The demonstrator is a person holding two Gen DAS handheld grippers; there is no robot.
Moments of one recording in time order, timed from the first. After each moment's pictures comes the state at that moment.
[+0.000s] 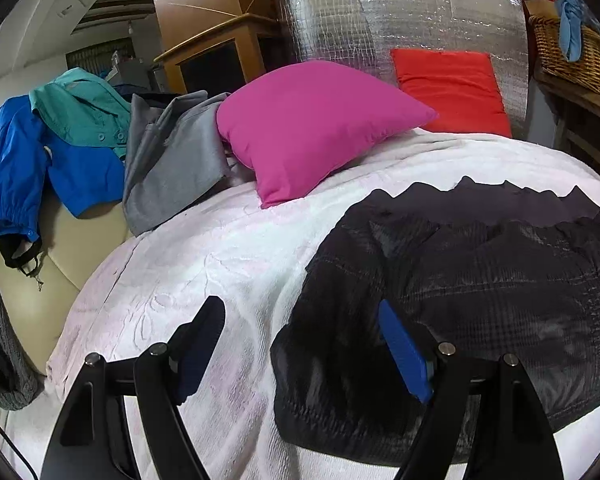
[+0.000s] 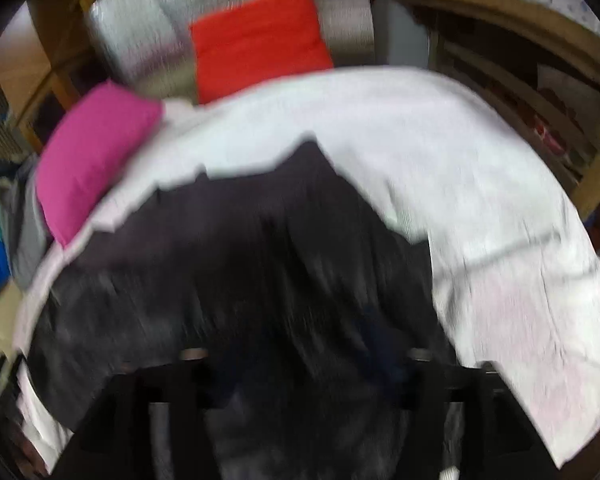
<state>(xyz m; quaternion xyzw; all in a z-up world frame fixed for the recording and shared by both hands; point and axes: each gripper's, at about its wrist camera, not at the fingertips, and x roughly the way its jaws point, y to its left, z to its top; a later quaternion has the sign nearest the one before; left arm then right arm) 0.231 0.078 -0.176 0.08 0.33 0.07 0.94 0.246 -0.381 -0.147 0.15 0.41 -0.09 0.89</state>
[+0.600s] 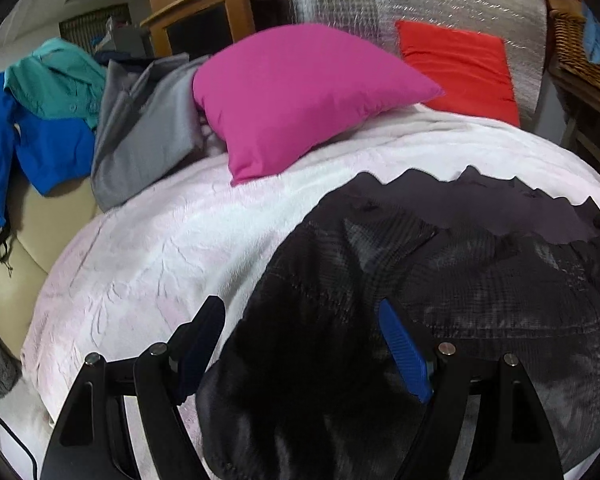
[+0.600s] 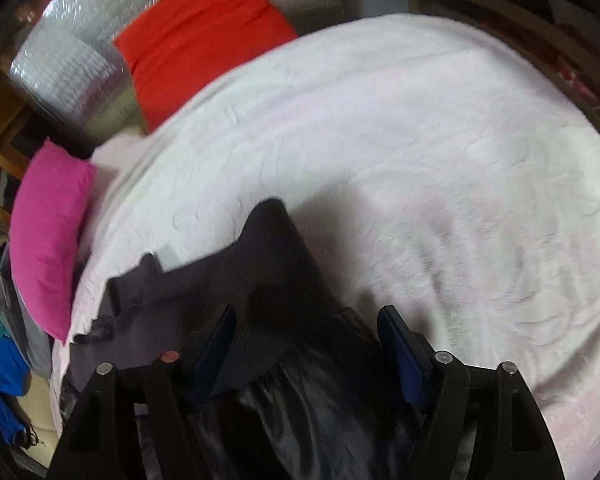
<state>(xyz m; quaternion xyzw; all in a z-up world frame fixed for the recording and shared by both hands) 0.286 0.060 -0.197 0.04 0.40 0.07 0.91 0.388 -0.431 -0.213 0.23 0.49 -0.10 0.83</state>
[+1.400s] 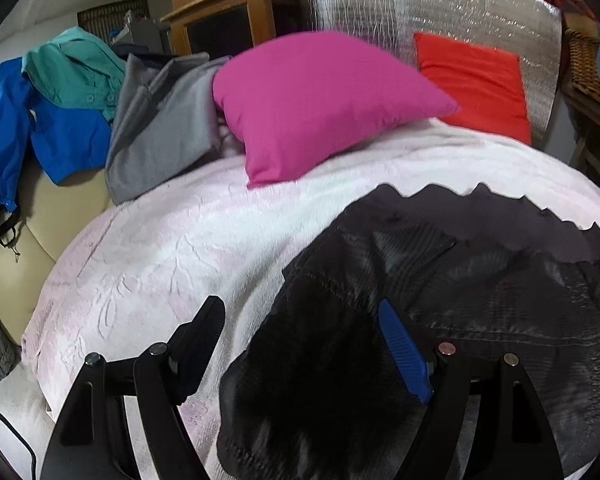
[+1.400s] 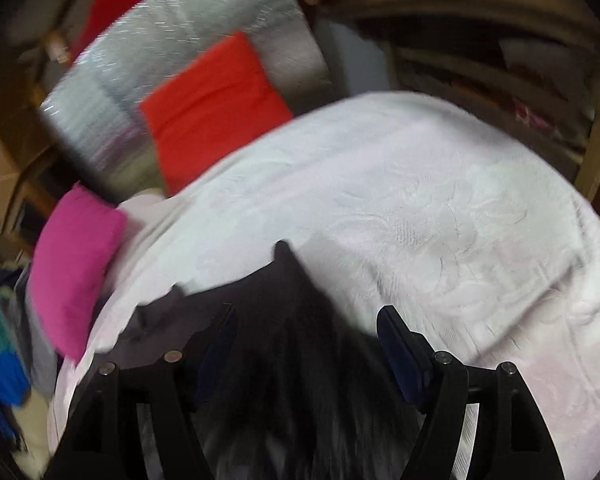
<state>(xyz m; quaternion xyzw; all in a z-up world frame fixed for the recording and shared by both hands) 0.278 0.069 -0.186 0.02 0.37 0.08 0.92 0.262 -0.416 -0.151 0.23 0.36 -0.11 0.90</state>
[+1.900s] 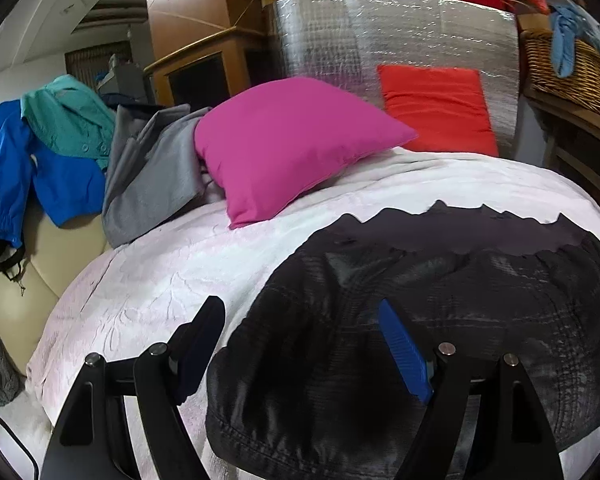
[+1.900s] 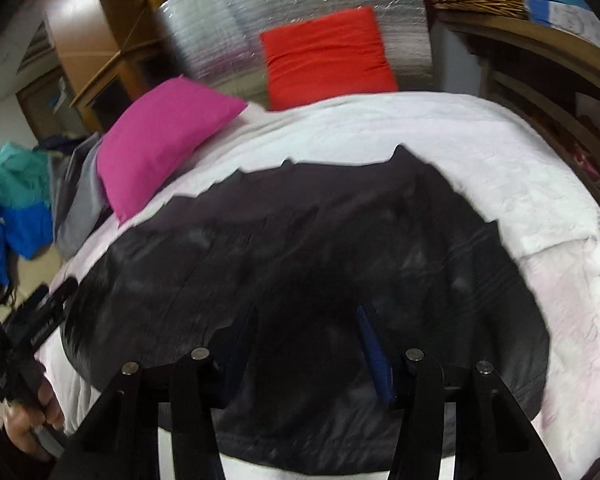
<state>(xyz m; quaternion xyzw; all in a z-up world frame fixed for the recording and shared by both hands) 0.243 0.039 -0.168 0.06 0.31 0.04 0.95 0.189 -0.294 -0.177 0.11 0.41 0.01 0.91</state>
